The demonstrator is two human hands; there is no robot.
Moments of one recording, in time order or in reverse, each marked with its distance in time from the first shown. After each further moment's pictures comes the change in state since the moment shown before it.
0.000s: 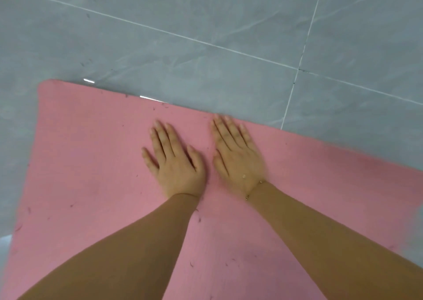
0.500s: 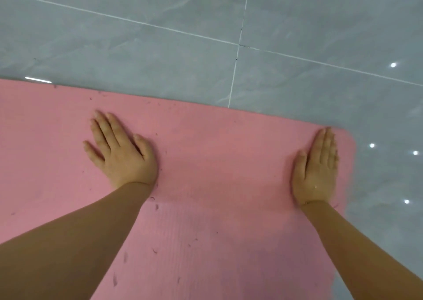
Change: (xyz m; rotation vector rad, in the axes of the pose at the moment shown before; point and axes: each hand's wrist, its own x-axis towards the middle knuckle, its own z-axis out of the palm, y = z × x) left_hand -0.003 0.003 -0.002 0.022 0.037 0.016; right_hand -0.172 0.154 -0.009 0.066 0.115 0.872
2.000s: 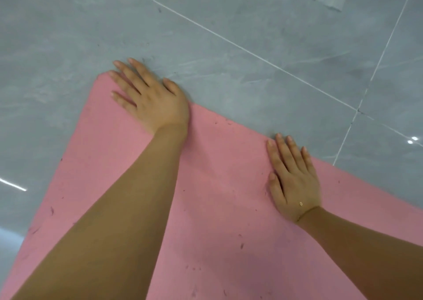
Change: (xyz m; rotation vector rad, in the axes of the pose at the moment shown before) left_hand 0.194 -0.077 -0.024 -0.045 0.041 -0.413; right_hand 0.000 -0.238 0.029 -0.147 -0.119 -0.861
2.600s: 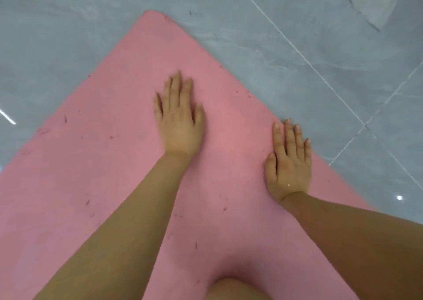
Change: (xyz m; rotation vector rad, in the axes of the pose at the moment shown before) left_hand -0.120 -0.079 -0.009 -0.343 -0.018 0.223; right_hand -0.002 0.000 0.002 -0.050 -0.008 -0.030
